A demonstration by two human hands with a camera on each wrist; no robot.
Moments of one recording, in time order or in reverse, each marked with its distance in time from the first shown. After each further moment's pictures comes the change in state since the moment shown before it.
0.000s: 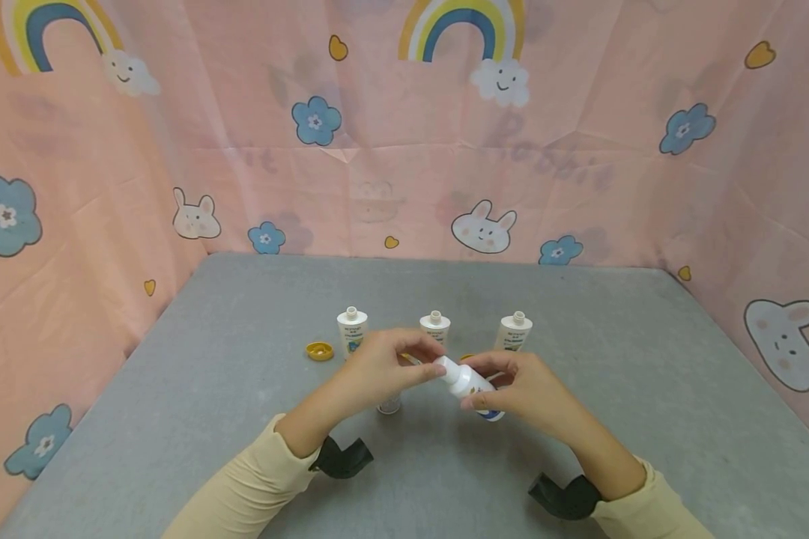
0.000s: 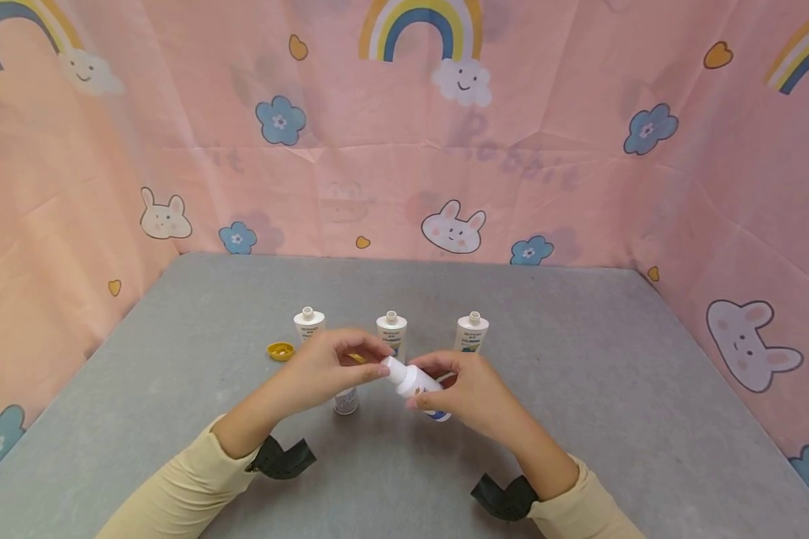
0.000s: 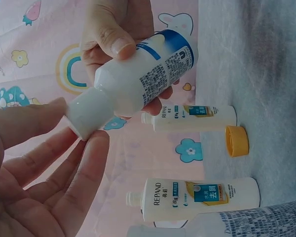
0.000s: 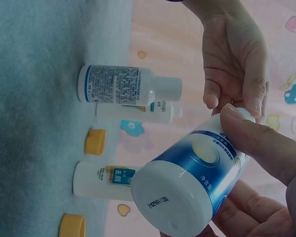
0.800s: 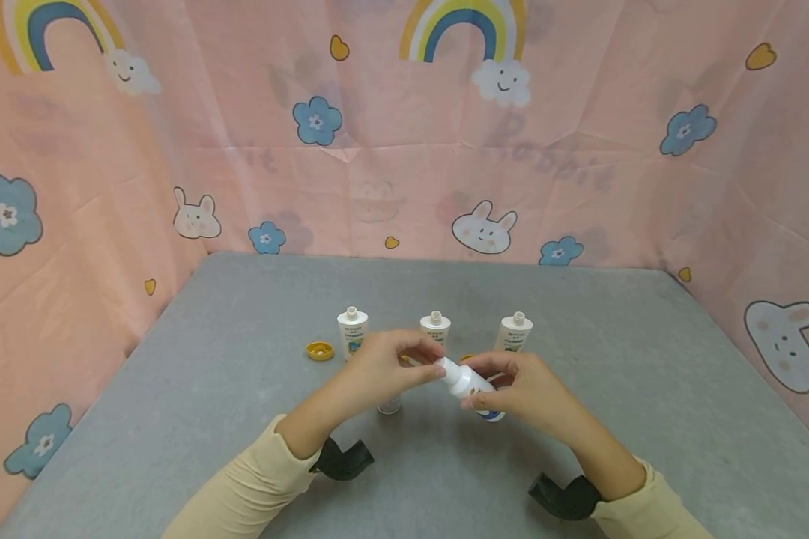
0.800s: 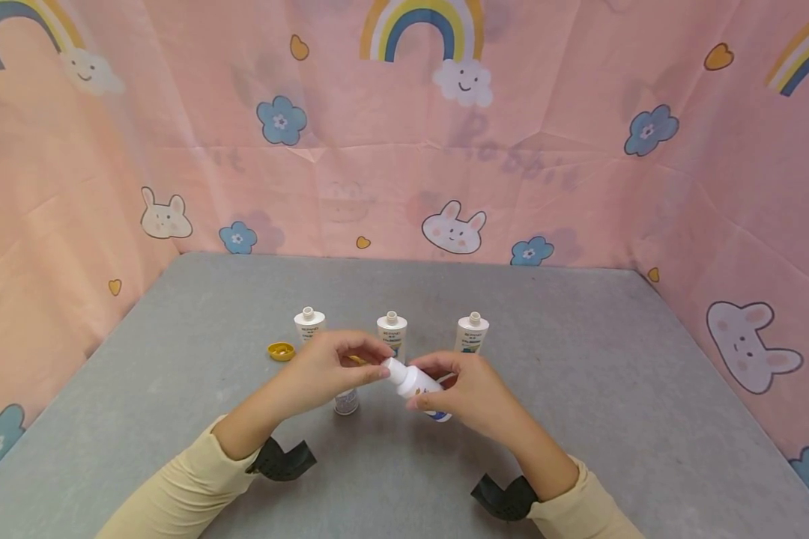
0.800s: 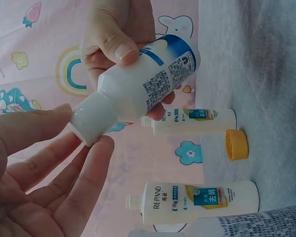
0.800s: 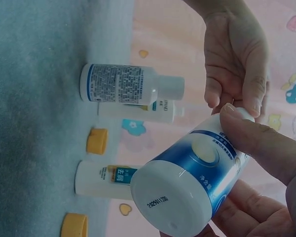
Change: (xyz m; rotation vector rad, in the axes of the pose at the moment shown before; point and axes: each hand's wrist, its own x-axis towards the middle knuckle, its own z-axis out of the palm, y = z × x) left_hand 0.000 0.000 0.002 0.017 0.013 -0.023; right_hand 0.000 -0.001 0.000 -0.025 0.003 -0.003
